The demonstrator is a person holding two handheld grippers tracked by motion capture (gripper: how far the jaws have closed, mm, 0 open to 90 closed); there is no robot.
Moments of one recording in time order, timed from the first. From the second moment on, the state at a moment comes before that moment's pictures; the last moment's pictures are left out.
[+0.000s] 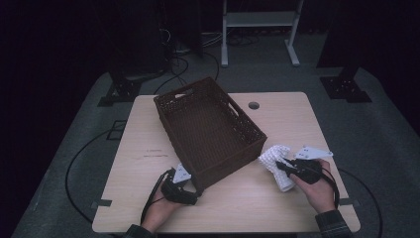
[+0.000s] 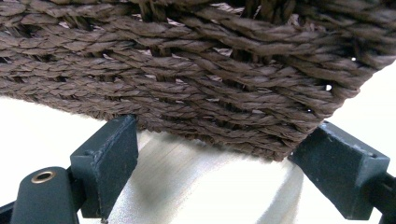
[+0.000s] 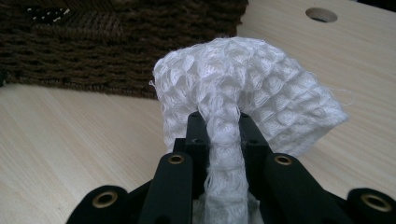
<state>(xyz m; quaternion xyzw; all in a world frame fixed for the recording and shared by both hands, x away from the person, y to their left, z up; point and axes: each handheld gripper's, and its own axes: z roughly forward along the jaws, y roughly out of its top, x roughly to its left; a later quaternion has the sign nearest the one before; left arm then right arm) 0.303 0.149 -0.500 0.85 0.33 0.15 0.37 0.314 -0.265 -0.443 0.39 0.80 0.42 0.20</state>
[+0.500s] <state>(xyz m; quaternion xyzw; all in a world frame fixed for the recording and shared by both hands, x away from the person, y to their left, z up) 0.304 0.149 -0.500 0.85 0.33 0.15 0.37 0.328 -0.245 -0.420 0.36 0.80 0.44 0.21</state>
